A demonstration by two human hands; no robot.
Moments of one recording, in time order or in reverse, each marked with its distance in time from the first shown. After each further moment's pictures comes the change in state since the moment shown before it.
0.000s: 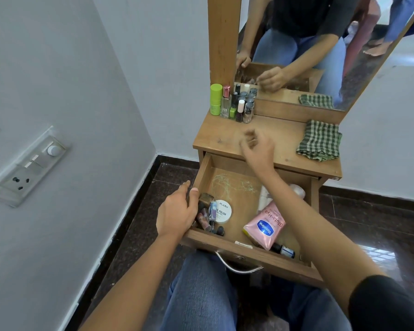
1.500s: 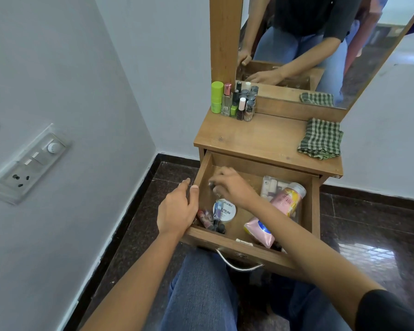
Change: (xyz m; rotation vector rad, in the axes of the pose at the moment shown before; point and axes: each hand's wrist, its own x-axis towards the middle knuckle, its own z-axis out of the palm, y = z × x) left_hand 0.000 -0.002 0.003 -0.014 0.034 0.009; right_hand -0.074 0.000 0.026 -0.312 -0.725 -0.223
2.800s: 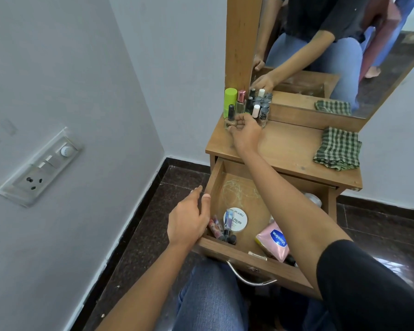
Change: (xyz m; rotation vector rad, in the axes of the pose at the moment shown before) left_hand 0.000 0.000 -0.002 -0.001 0.008 0.020; right_hand 0.135 0.009 -0.056 0.502 0.735 0.415
